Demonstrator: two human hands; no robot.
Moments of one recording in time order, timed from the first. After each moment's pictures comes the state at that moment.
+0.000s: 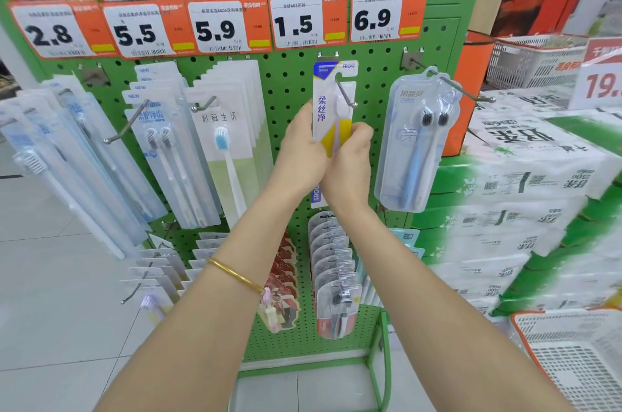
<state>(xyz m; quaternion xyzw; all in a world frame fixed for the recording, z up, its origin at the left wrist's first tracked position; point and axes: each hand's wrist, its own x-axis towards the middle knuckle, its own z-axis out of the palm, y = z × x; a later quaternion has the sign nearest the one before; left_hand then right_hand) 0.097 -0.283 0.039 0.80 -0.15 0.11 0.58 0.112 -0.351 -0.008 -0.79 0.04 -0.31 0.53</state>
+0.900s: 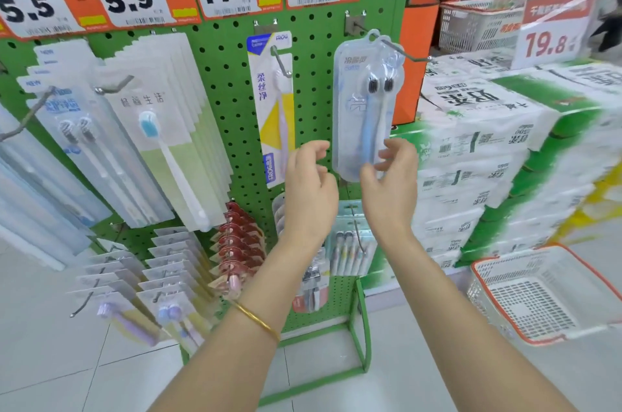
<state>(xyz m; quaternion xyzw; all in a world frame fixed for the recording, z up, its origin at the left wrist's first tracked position) 0.061 -0.340 -0.040 0.81 -0.14 0.14 0.55 0.055 -0.440 -0.057 -0.78 0.16 -0.39 0.46</state>
